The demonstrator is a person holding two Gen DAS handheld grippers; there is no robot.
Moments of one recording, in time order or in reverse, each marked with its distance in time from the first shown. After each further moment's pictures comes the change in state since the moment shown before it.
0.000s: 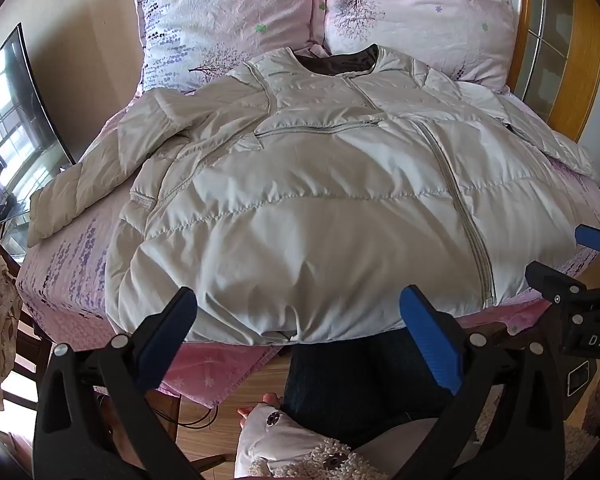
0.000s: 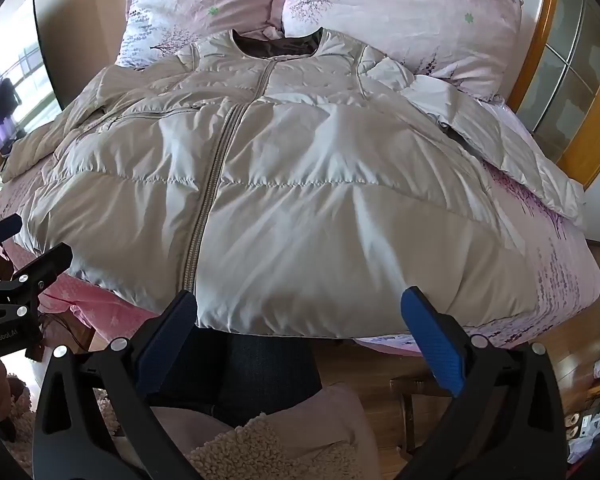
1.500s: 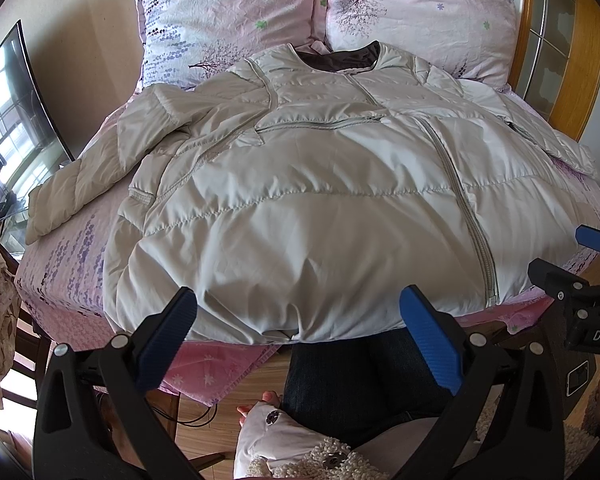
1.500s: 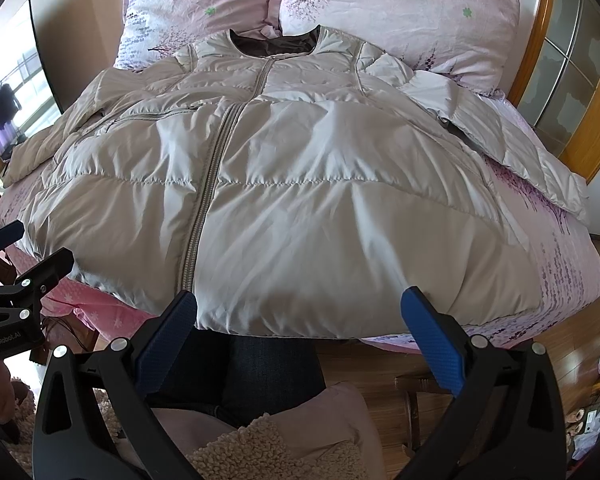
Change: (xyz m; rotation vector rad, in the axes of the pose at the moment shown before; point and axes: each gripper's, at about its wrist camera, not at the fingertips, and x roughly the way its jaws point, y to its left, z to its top) left arm 0.000 0.000 0.000 0.001 0.008 0.001; right arm 0.002 -0.003 0.001 0.010 0.005 0.009
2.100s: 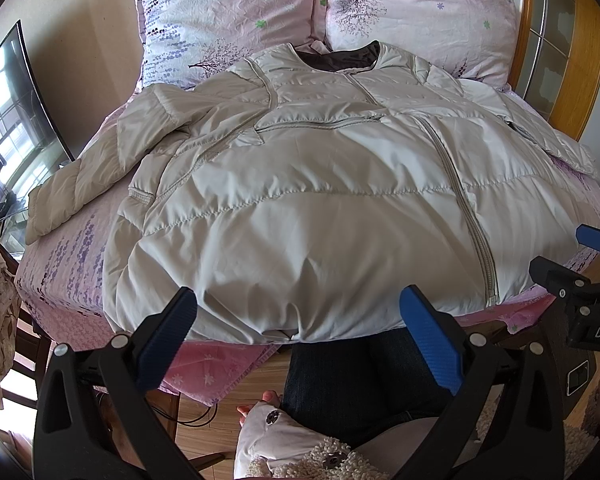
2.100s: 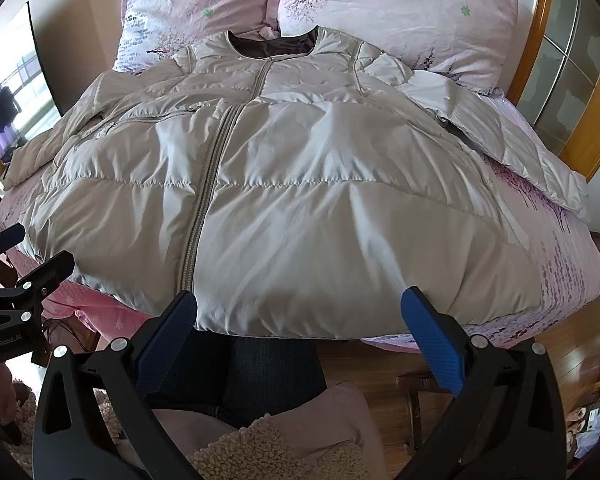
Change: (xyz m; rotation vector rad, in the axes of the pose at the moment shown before) left arm 0.000 0.000 0.000 -0.001 0.001 -0.001; right arm 0.001 -0.001 0.000 0.007 -0.002 0.006
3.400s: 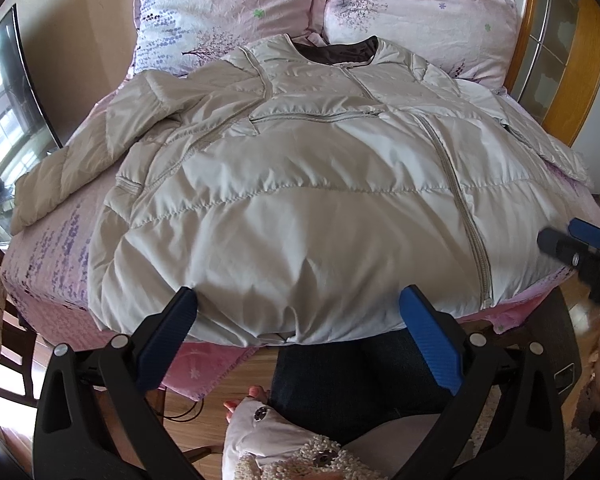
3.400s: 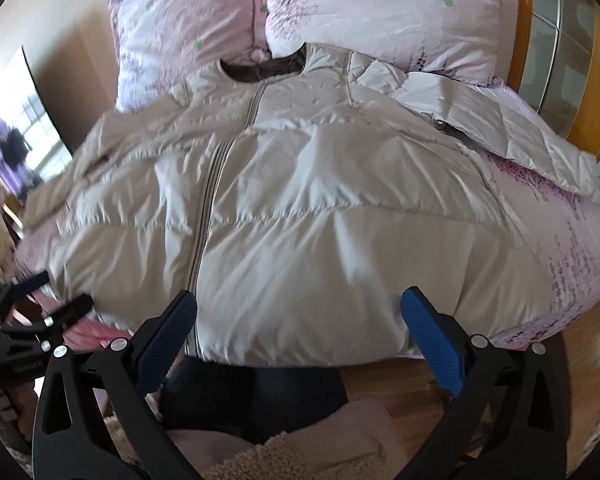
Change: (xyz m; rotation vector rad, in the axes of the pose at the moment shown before) left arm 0.007 0.006 -0.002 -0.028 0.023 -0.067; right arm -0.003 -0.029 0.011 0.129 -0.067 0.118
